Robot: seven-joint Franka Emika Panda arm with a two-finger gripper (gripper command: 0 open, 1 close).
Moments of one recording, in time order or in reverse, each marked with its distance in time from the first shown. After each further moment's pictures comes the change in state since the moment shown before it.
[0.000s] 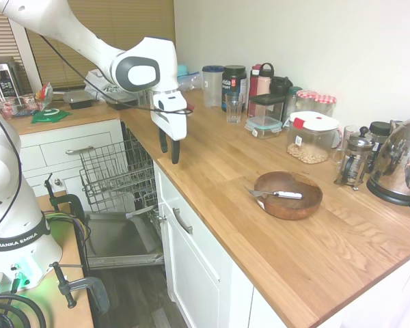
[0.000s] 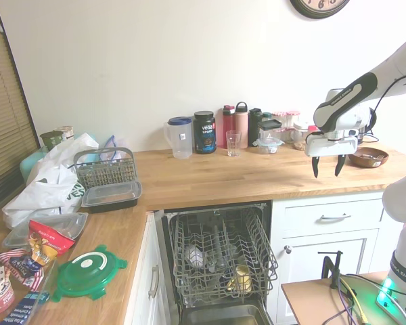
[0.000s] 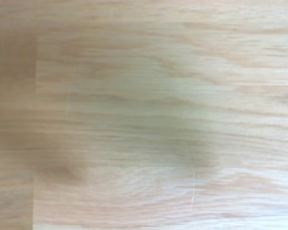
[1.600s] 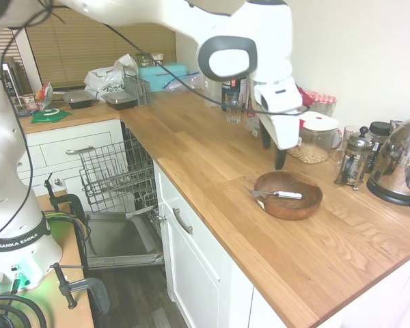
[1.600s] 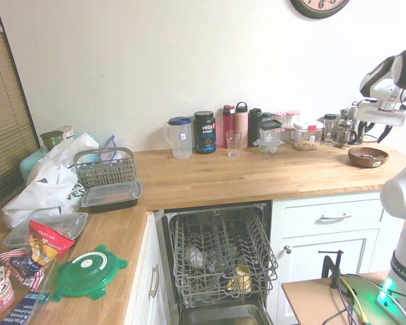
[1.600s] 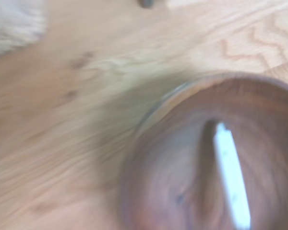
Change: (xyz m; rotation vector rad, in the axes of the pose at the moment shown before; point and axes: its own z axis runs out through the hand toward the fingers) arm 0.322 0.111 -0.056 0.191 0.057 0.381
